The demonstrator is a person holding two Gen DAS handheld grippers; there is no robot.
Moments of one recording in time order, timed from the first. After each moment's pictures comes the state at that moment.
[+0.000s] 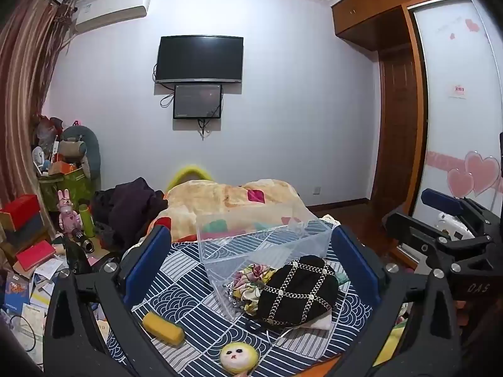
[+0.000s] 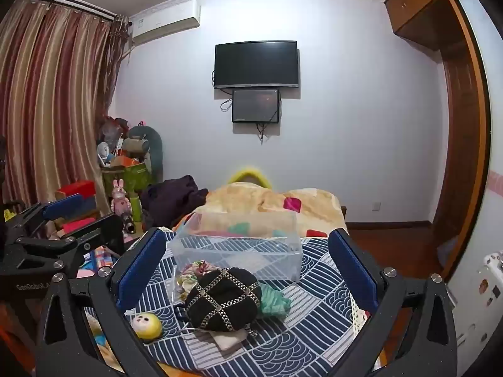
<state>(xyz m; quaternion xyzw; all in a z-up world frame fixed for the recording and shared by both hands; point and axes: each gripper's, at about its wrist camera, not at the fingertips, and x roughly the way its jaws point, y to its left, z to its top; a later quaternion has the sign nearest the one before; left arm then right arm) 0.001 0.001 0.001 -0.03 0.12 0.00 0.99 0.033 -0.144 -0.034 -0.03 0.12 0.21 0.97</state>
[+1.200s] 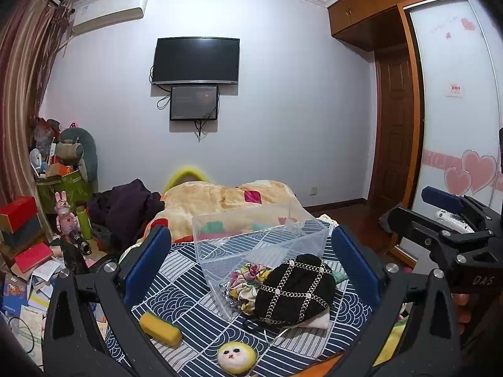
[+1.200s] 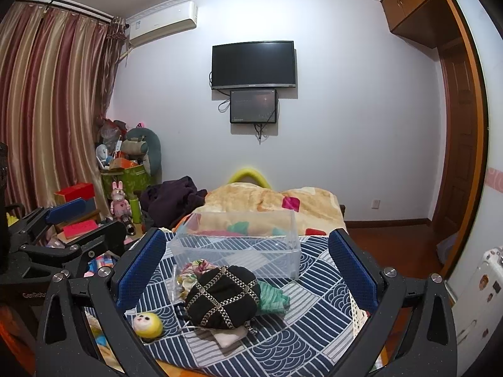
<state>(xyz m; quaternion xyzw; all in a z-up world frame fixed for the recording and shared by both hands) 0.001 -0.006 -0.006 -0.01 0.12 0.00 0.99 0.029 -0.146 -0.035 -0.02 0.11 0.20 0.97</state>
